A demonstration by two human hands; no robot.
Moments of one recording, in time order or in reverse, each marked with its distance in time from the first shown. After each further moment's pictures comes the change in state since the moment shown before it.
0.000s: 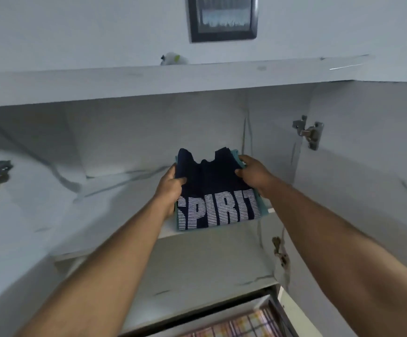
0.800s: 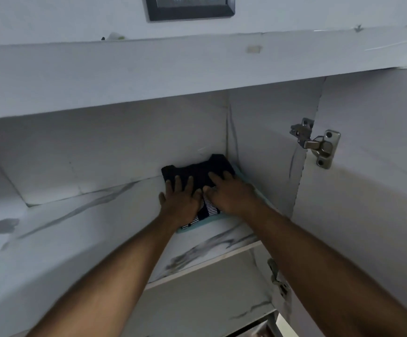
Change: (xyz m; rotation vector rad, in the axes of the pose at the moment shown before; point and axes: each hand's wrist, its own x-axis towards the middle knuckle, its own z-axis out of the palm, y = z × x) left_hand 0.126 -0.058 0.076 1.214 -0.205 0.094; right_hand 0.078 0.040 0.026 -0.728 -0.164 0.027
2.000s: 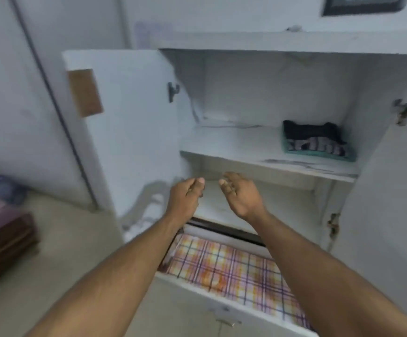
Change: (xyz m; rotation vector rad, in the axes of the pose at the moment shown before) left_hand -0.512 -0.044 0.016 -0.732 0.699 -0.336; right_hand -0.349 -0.116 0.117 0.396 0.024 -0.753
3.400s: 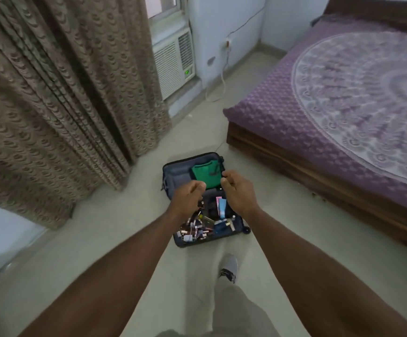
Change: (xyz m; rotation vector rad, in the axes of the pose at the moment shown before) left_hand -0.989 -0.364 -0.967 -0.174 1.610 -0.955; right_hand -0.669 -1.073 0.892 0.366 -1.456 -0.949
